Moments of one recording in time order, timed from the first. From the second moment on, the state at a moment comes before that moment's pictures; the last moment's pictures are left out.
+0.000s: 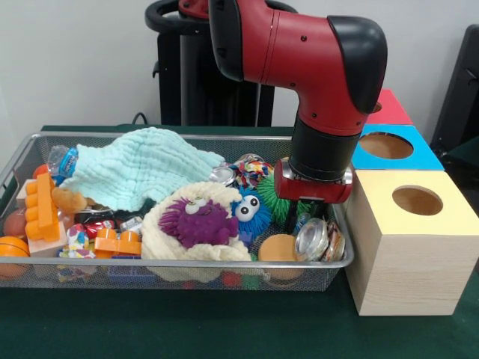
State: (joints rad) arm 0.03 -0.34 -0.18 1.46 0.14 0.46 1.58
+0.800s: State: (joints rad) arm 0.04 -0.36 -0.19 1.46 0.14 0.52 1.58
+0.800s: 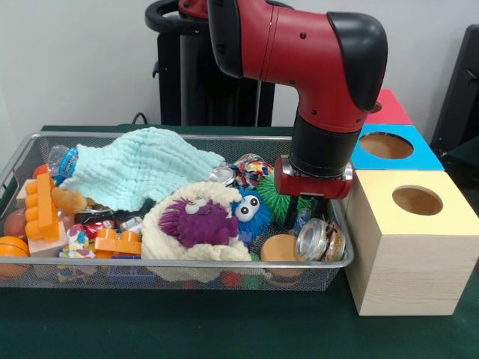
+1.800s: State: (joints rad) arm 0.12 -0.40 -0.28 1.28 0.16 1.02 1.63
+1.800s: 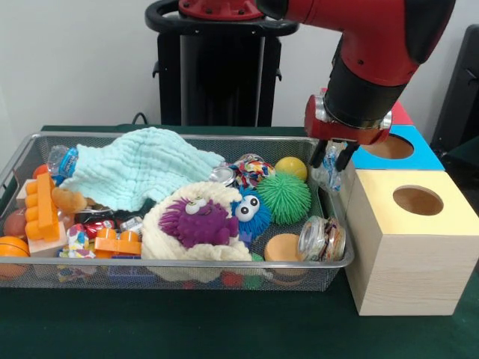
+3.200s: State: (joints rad) arm 0.09 -0.62 -0.28 1.36 0.25 1.02 1.63
